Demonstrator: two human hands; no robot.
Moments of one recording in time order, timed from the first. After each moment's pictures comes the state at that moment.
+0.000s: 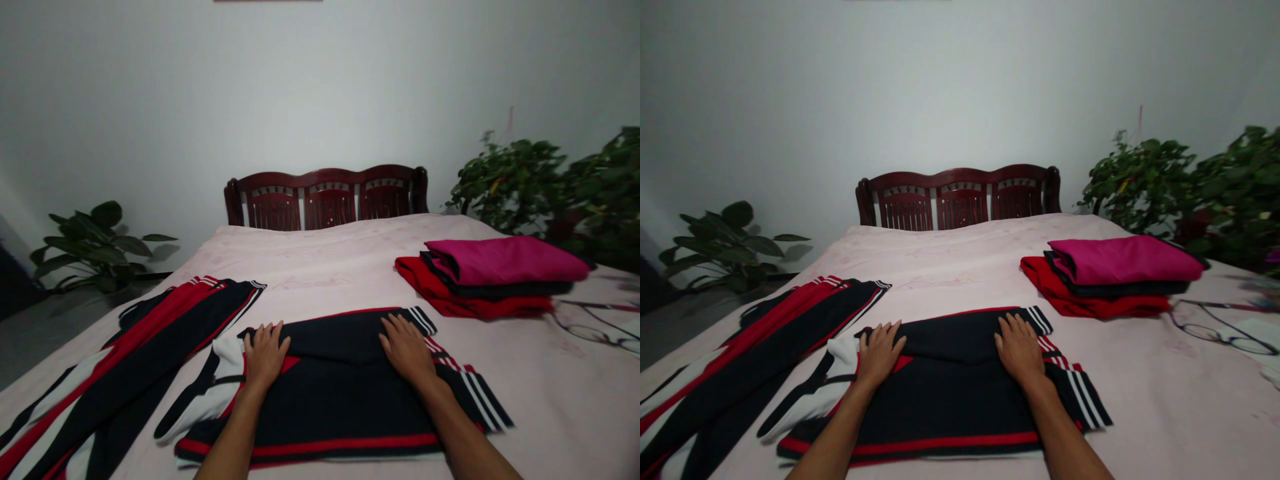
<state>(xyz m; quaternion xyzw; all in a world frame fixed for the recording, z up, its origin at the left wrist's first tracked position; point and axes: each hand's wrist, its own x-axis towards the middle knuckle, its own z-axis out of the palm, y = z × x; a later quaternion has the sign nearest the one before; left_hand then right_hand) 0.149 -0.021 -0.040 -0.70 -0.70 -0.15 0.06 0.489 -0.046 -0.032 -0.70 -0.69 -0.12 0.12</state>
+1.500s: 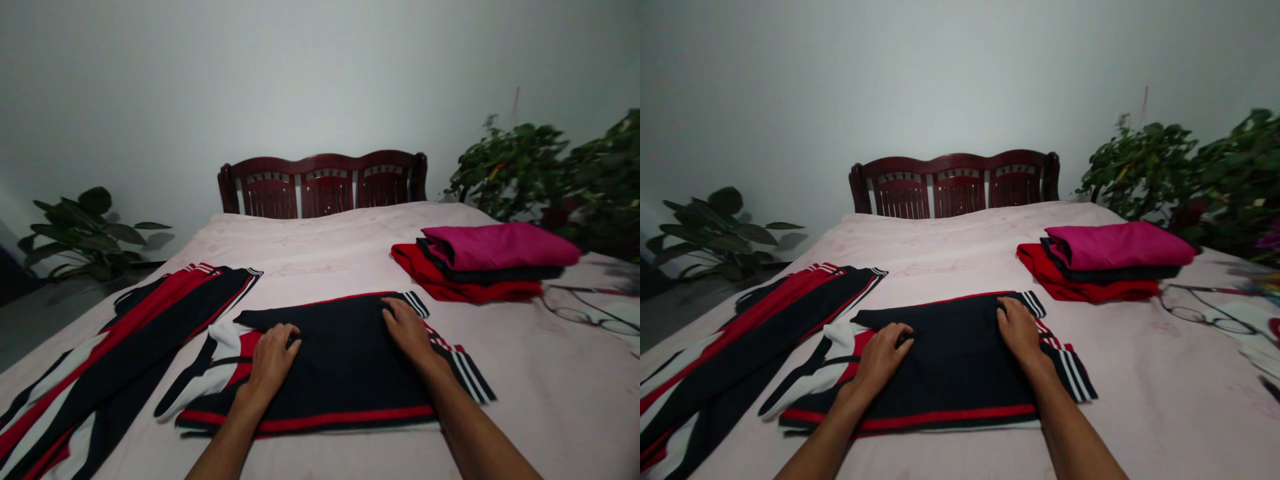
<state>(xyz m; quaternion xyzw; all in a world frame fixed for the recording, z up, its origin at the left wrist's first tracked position) 0.178 -0.078 0.012 -0.76 -0.60 -0.23 -0.09 0.500 -0.048 -0.013 -0.67 -0.67 -0.01 0.32</state>
